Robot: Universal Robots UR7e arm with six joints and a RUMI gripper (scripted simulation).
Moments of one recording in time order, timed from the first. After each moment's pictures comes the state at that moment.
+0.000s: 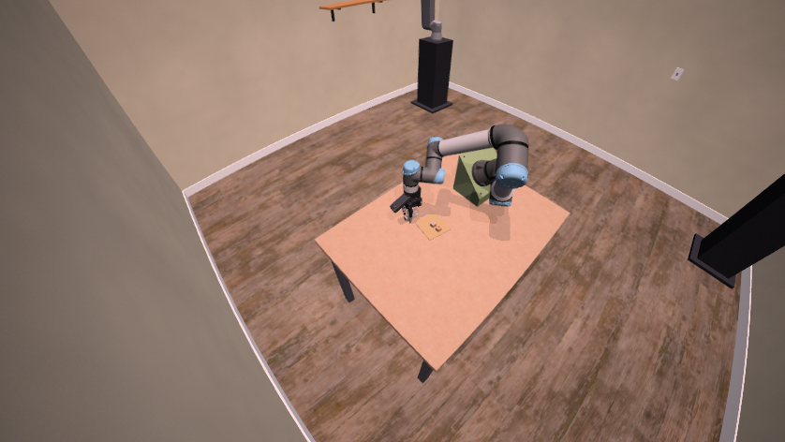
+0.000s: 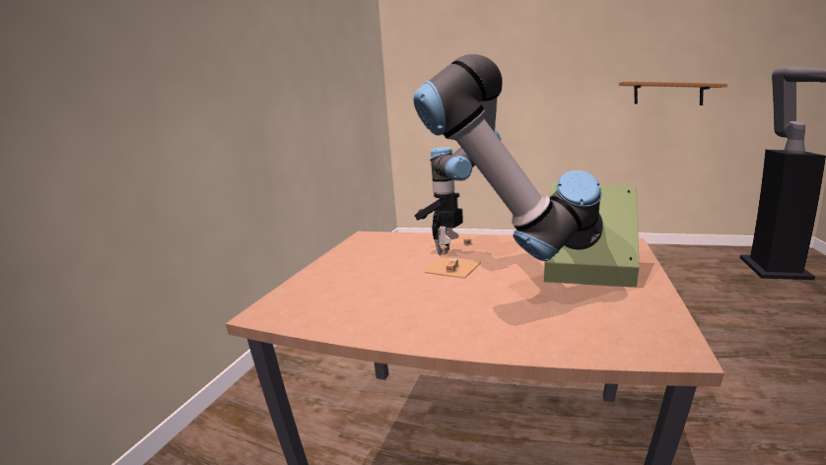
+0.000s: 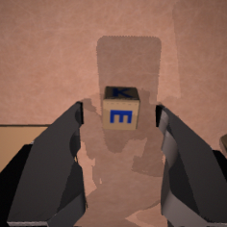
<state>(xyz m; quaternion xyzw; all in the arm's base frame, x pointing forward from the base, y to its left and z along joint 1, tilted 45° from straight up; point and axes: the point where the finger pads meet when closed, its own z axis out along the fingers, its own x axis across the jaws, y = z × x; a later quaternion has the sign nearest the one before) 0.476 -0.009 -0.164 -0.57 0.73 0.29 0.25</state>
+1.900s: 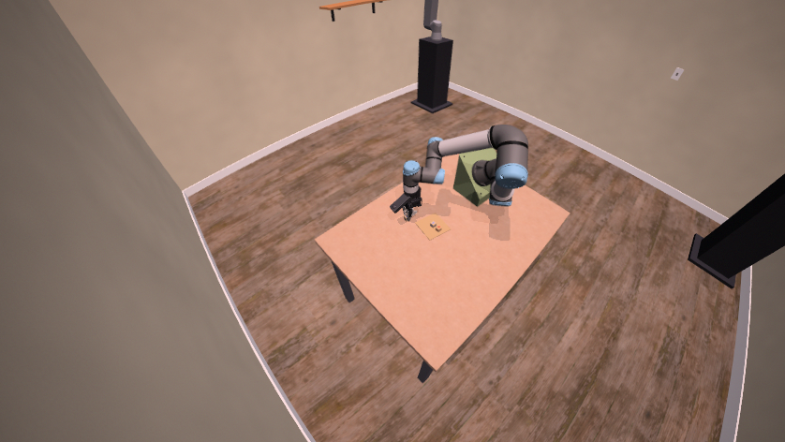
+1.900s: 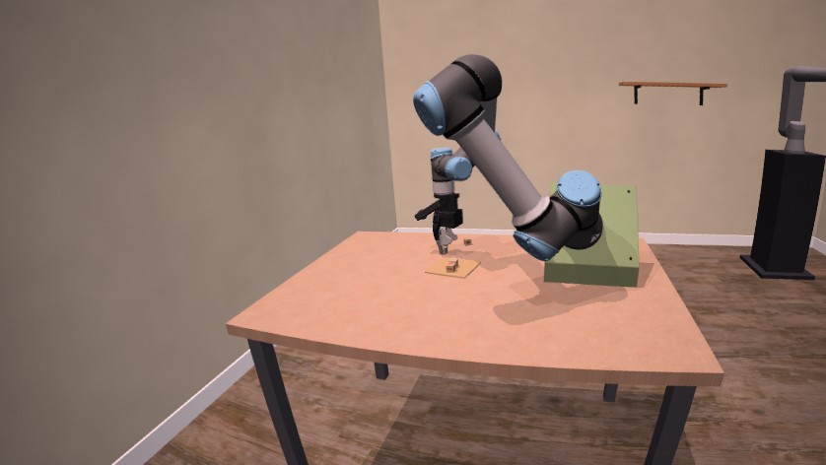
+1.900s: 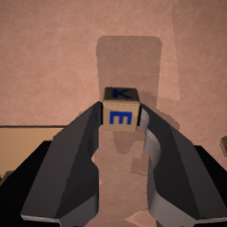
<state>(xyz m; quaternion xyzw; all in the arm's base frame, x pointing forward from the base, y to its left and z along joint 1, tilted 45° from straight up) 0.476 -0.008 -0.166 -0.57 0.73 0.29 0.25</state>
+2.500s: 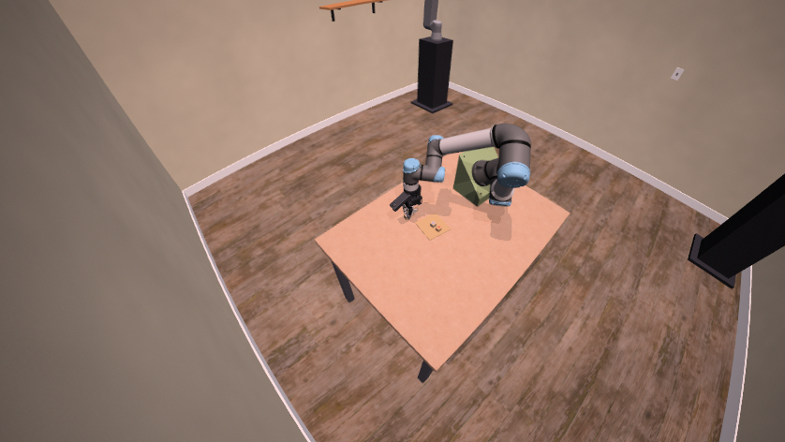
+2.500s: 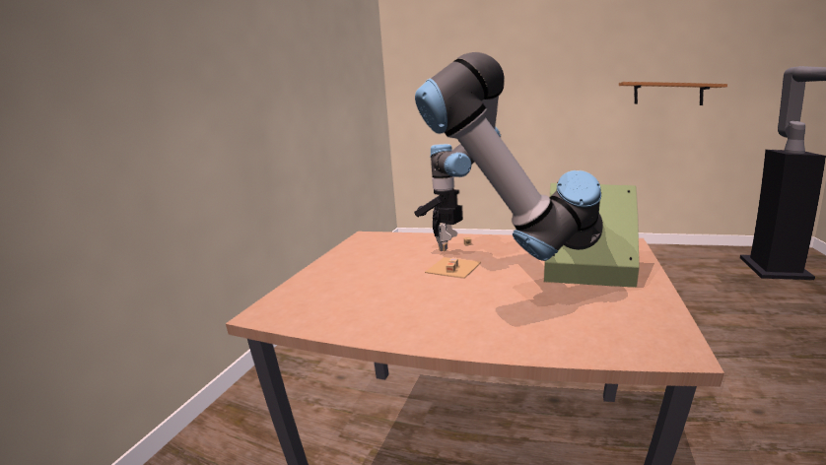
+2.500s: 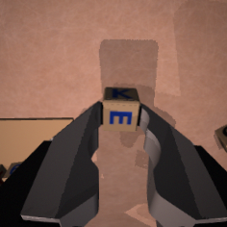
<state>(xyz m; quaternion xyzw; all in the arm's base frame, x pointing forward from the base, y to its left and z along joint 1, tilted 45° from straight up) 0.476 -0.017 -0.156 -0.57 0.73 0.29 0.25</state>
